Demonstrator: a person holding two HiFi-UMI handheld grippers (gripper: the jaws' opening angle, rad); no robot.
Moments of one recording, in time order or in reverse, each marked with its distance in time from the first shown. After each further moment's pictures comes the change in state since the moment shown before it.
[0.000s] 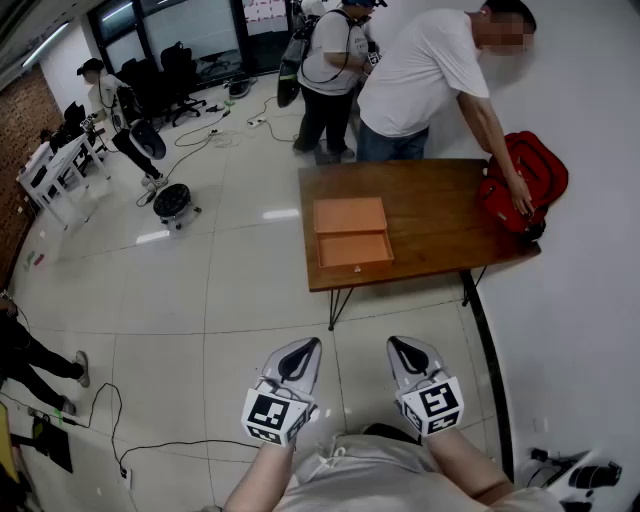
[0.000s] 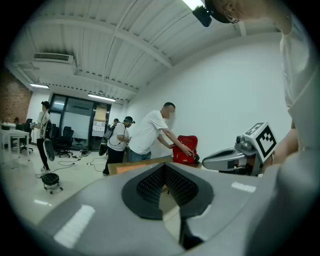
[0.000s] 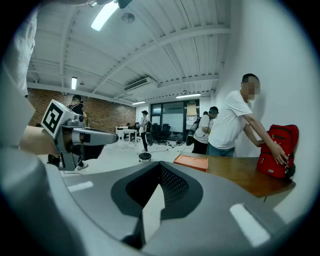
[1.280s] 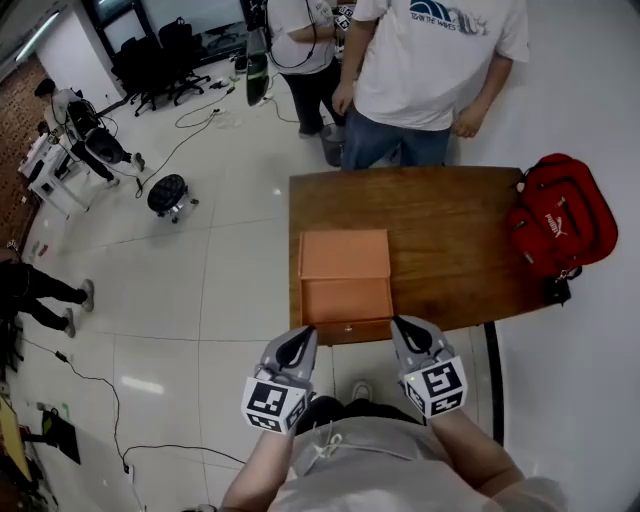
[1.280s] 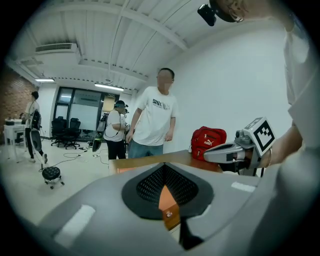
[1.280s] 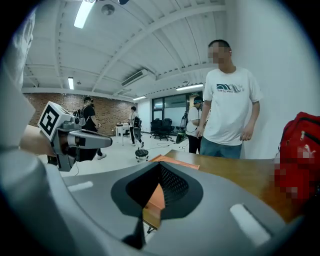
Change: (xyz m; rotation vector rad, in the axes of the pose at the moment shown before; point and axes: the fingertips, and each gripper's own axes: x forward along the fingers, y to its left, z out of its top) left arm 0.224 0.114 -0.020 -0.047 0.091 0.105; right arm 0.191 -0.192 0.002 0.010 0.044 0.076
